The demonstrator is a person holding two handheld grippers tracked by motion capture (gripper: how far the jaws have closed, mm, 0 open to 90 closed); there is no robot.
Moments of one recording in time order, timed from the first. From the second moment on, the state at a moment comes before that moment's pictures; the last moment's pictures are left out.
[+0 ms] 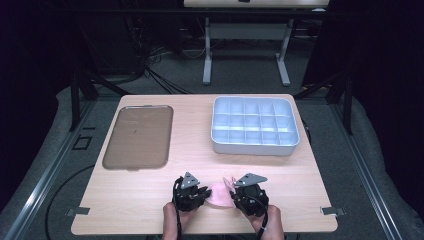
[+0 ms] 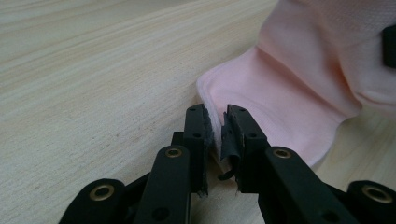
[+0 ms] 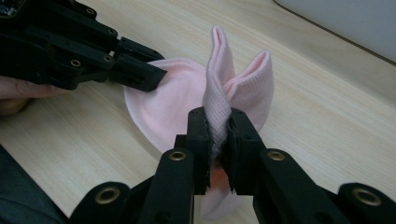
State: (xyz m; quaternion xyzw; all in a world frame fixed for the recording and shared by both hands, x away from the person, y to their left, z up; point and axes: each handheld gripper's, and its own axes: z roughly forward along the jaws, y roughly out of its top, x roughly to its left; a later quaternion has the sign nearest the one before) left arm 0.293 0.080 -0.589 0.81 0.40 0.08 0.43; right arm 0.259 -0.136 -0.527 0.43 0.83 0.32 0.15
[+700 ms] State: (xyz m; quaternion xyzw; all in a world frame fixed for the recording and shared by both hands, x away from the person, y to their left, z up) left arm 0.293 0.081 -0.589 0.81 0.40 0.07 0.43; right arm 0.275 -0.109 -0.538 0.41 0.84 0.34 0.10
